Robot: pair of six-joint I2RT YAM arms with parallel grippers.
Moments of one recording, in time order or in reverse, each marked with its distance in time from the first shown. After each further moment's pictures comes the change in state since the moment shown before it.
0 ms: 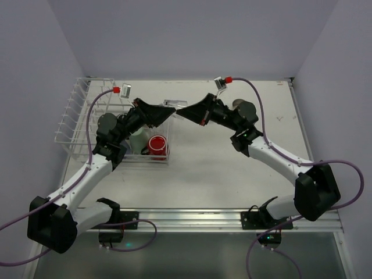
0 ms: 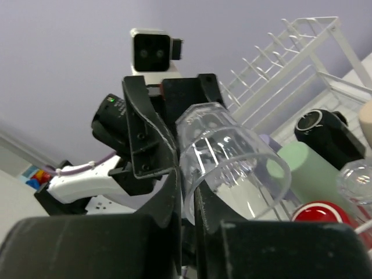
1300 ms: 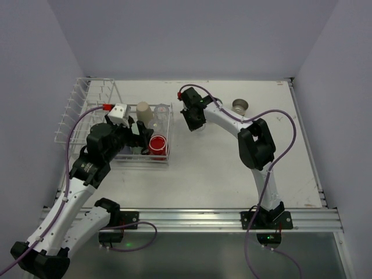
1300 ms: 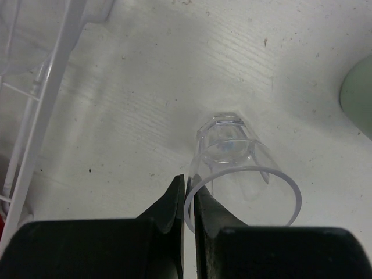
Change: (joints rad) left arm -0.006 -0.333 0.059 -0.912 -0.477 0.747; right arm 0.060 0.772 0.872 -1.514 0.705 -0.830
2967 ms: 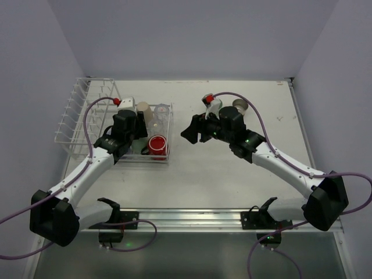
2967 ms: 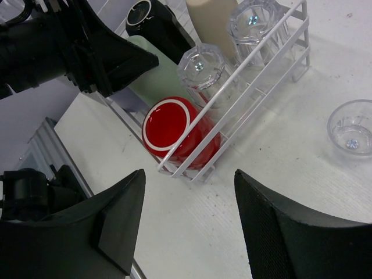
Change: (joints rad) left arm 0.000 0.393 0.037 0.010 -0.378 -0.166; right arm 0.066 -0.875 -0.830 0.726 -0.309 0.240
